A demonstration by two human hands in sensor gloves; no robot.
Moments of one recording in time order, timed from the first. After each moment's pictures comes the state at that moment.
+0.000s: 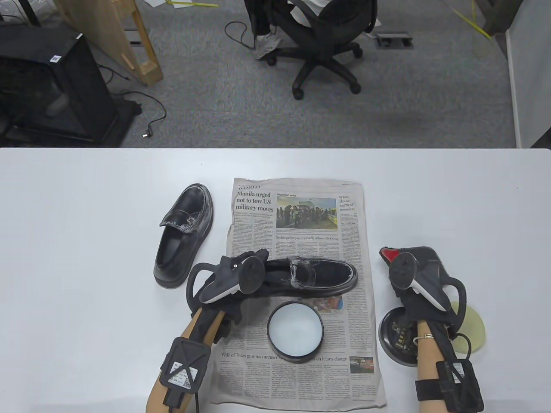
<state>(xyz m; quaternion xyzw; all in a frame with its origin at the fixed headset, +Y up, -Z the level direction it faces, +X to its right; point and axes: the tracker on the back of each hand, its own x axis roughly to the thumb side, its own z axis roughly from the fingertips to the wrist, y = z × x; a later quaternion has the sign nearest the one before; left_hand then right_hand) -0.112 -0.739 -0.305 -0.08 -0.15 0.03 0.99 0.241 -0.722 -0.283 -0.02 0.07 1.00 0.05</state>
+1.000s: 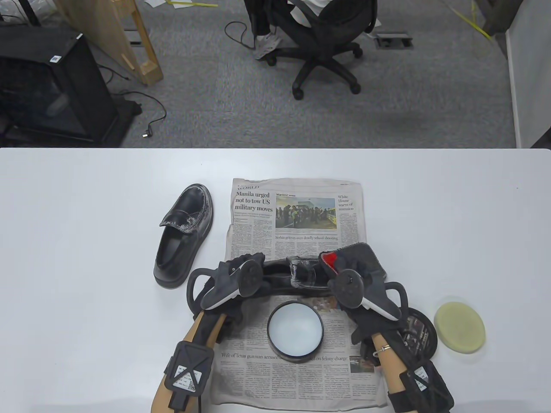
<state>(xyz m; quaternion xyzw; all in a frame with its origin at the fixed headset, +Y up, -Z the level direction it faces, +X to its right) -0.114 -0.746 -0.301 -0.04 -0.12 0.02 0.99 0.146 -0.742 -0.262 0.12 0.09 0.99 0.04</state>
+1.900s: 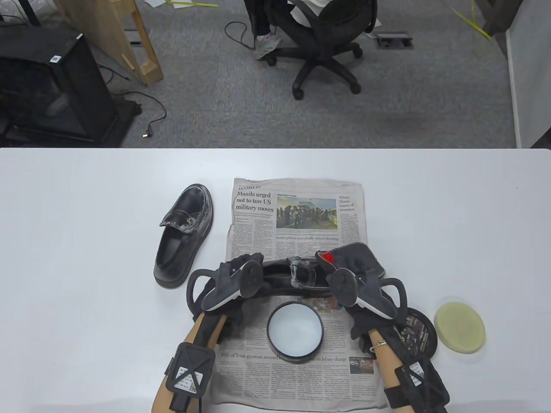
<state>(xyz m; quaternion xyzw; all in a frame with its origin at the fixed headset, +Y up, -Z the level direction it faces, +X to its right) -0.113 -0.746 -0.299 -0.04 -0.12 0.02 0.99 0.148 -0.737 -0.267 0.11 0.06 0.99 0.00</state>
